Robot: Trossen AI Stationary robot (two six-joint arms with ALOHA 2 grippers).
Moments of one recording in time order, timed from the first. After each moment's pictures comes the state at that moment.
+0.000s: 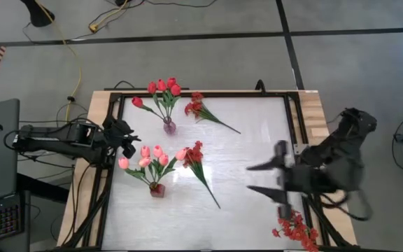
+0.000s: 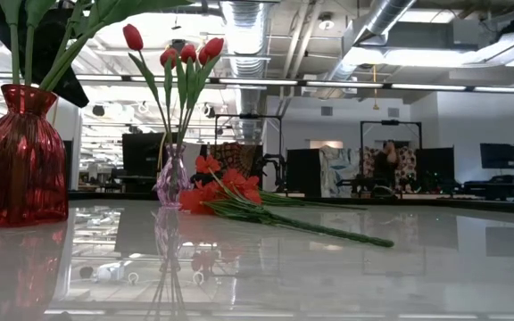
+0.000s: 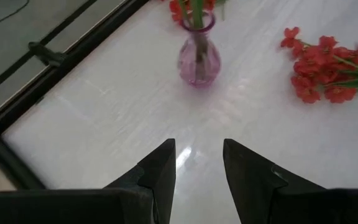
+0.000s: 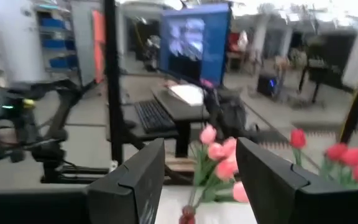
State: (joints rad) left arm -0.04 0.59 0.68 -1.04 -0.52 -0.53; right arm 0.79 1.33 1.56 -0.19 0.85 -0.05
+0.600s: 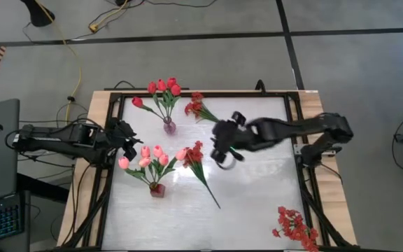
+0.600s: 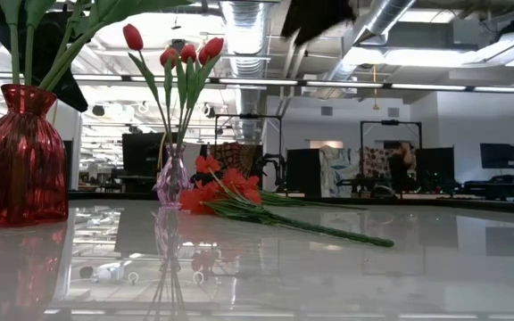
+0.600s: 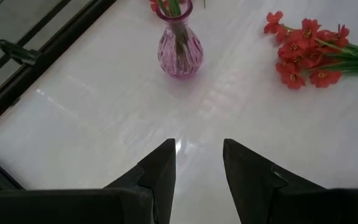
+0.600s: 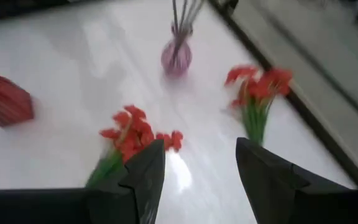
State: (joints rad) left arm -0.04 0.60 0.66 -1.01 -0.46 -0.49; right arm 0.14 1.64 1.63 -0.89 0.55 0.41
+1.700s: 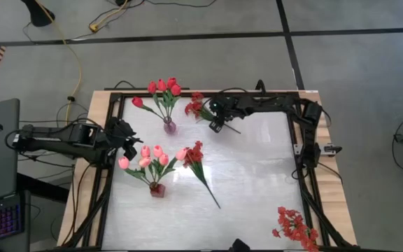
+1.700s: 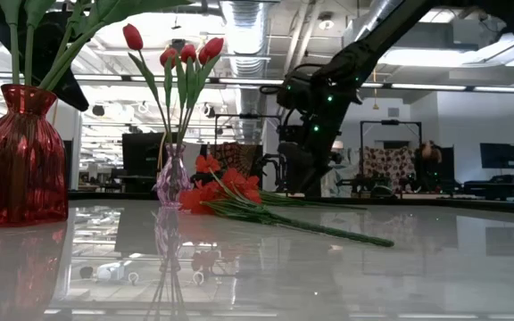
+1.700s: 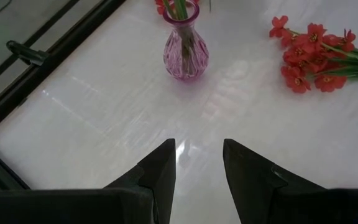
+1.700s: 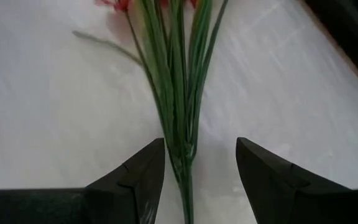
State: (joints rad) left arm -0.04 0.60 0.66 -1.01 -0.48 -0.50; right arm -0.46 1.94 1.27 -0.40 0.14 0.12
